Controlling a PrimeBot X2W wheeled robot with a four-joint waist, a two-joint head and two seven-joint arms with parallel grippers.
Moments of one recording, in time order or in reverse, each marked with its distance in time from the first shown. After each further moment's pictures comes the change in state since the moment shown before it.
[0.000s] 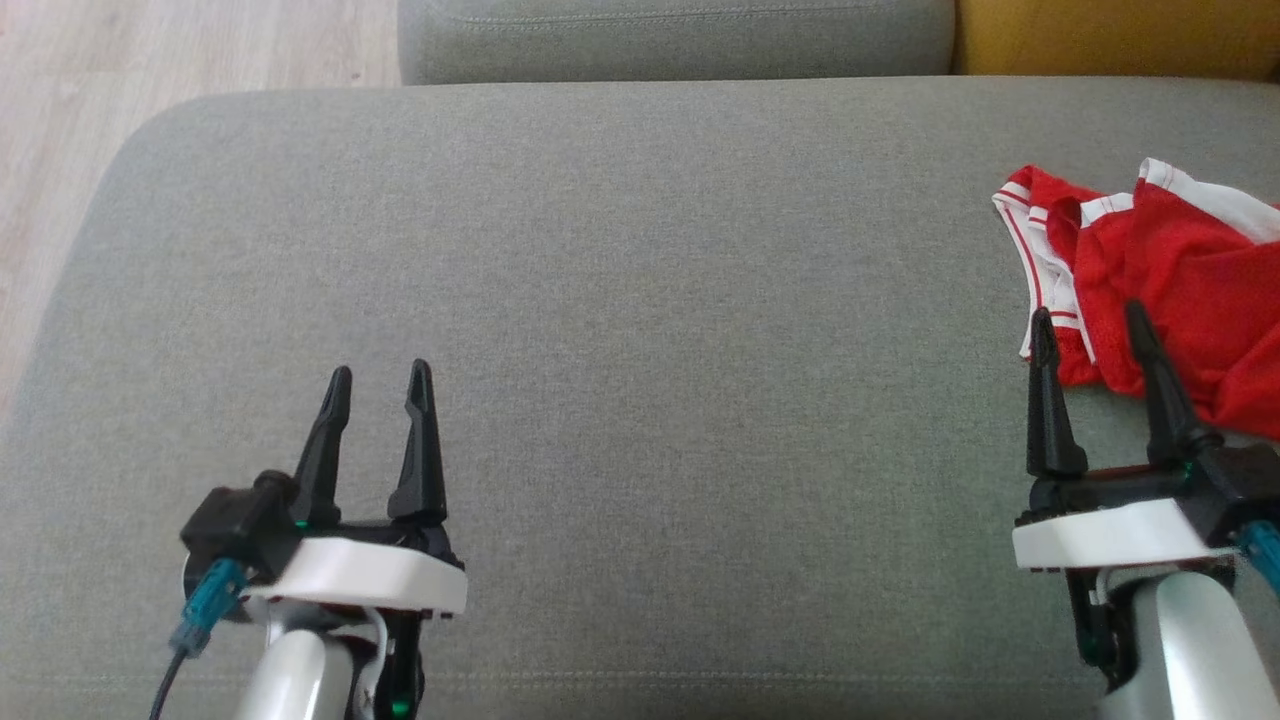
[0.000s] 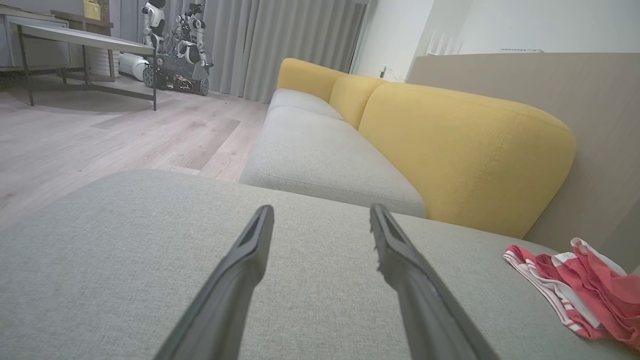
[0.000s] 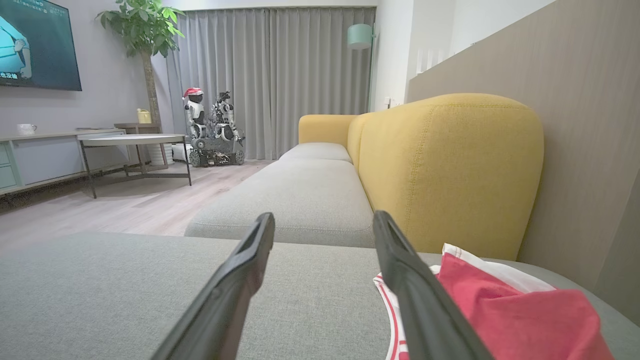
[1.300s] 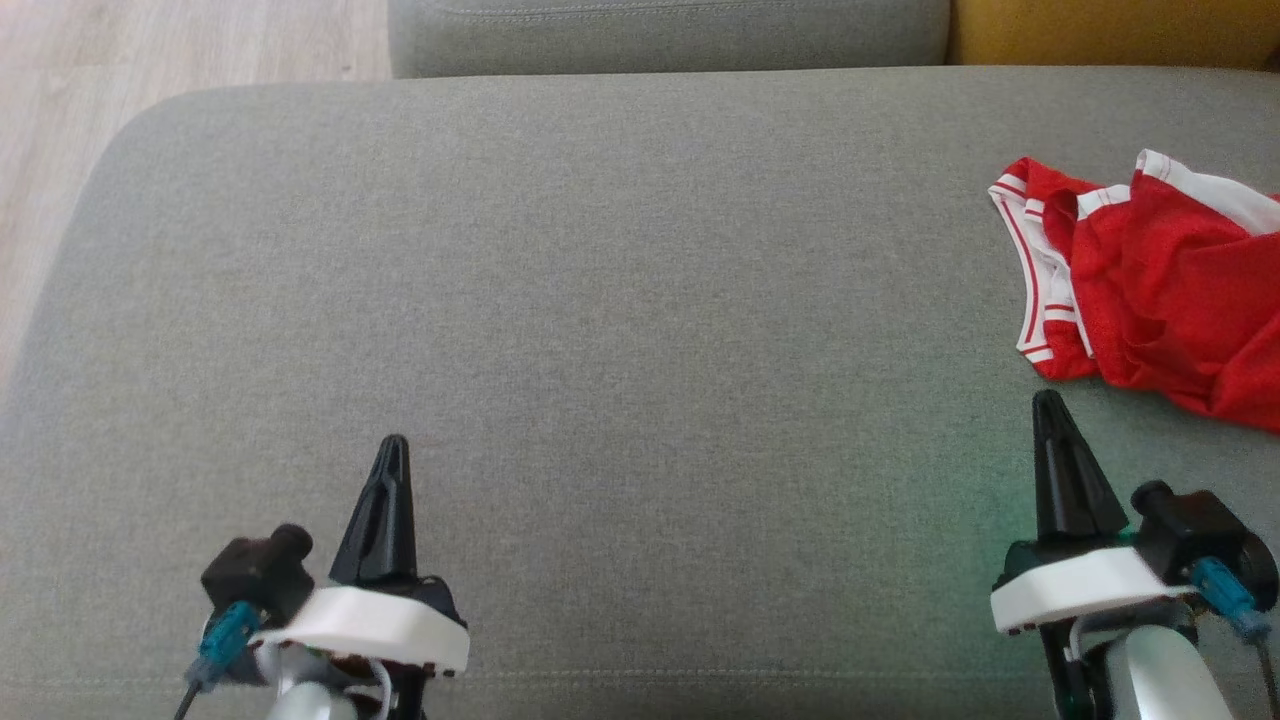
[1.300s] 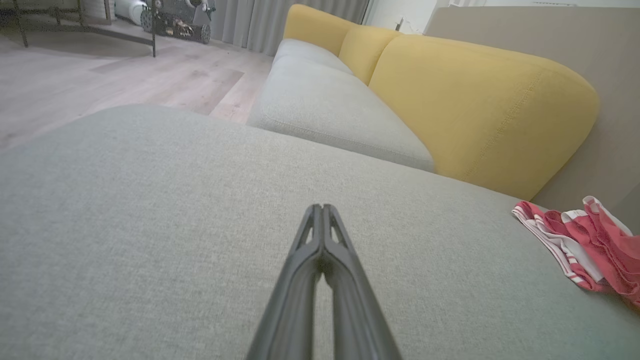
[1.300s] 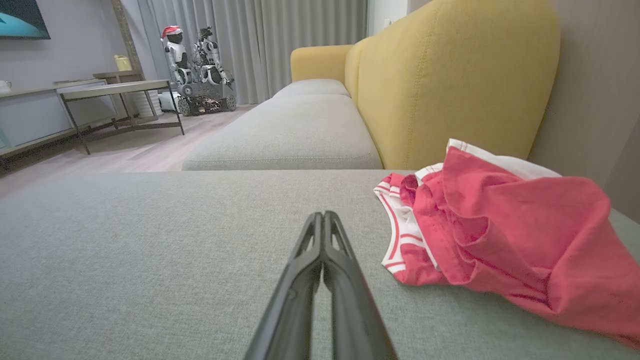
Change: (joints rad) left arm 0.058 -0.002 0.001 0.074 -0.027 -0.024 0.001; right arm 0.036 0.004 0.013 0.153 0.021 0.000 0.006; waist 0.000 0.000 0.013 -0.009
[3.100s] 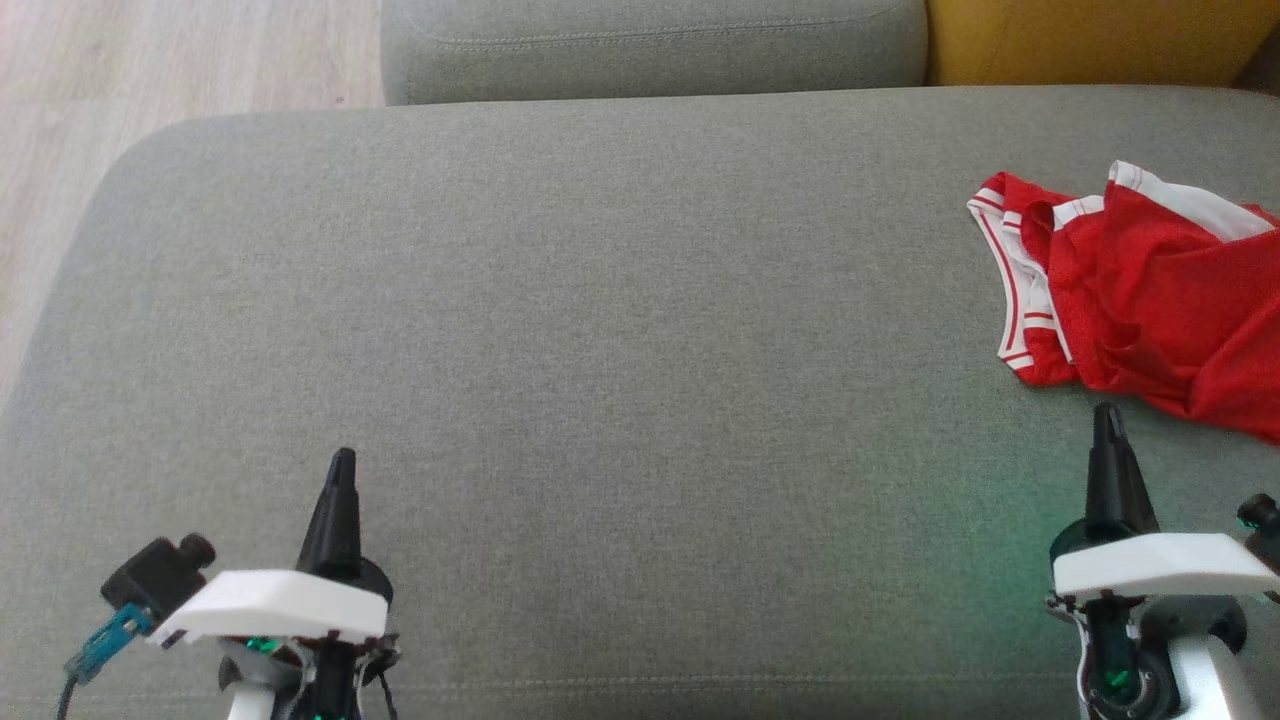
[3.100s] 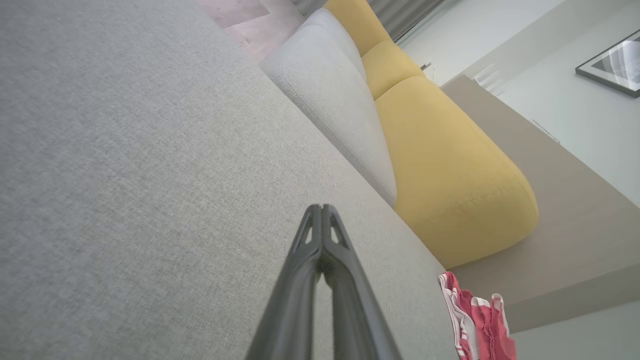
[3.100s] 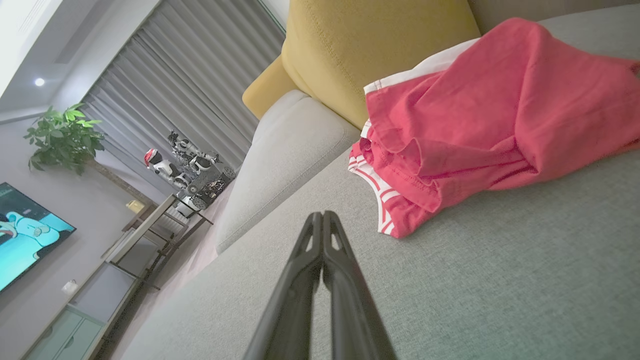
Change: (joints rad) left arm -0.017 0.015 0.082 0.058 -0.574 -0.063 0.132; right arm 0.005 0.000 -0.038 0.006 0.677 0.000 0.154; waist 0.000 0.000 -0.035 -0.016
